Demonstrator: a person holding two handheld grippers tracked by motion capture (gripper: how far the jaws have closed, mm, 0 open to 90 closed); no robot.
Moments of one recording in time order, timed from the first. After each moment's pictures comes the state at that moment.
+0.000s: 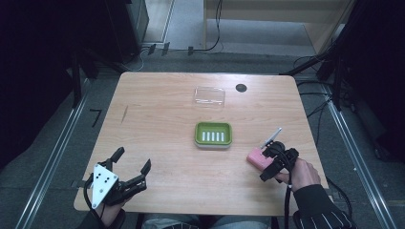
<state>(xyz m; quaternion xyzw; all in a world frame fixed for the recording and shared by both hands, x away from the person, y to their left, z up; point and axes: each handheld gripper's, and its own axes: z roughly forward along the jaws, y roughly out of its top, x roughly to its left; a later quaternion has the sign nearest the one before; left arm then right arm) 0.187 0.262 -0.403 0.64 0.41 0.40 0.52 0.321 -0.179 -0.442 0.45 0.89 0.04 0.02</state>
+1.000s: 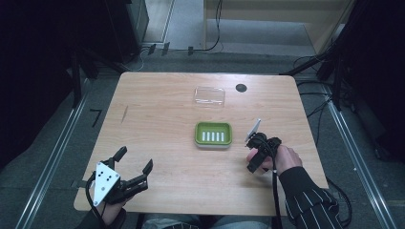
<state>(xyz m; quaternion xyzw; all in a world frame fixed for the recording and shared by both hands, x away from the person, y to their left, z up) 0.190 0.261 -0.403 0.65 0.41 0.38 0.52 0.365 -0.142 -0.459 0.40 0.92 0.01 0.01</state>
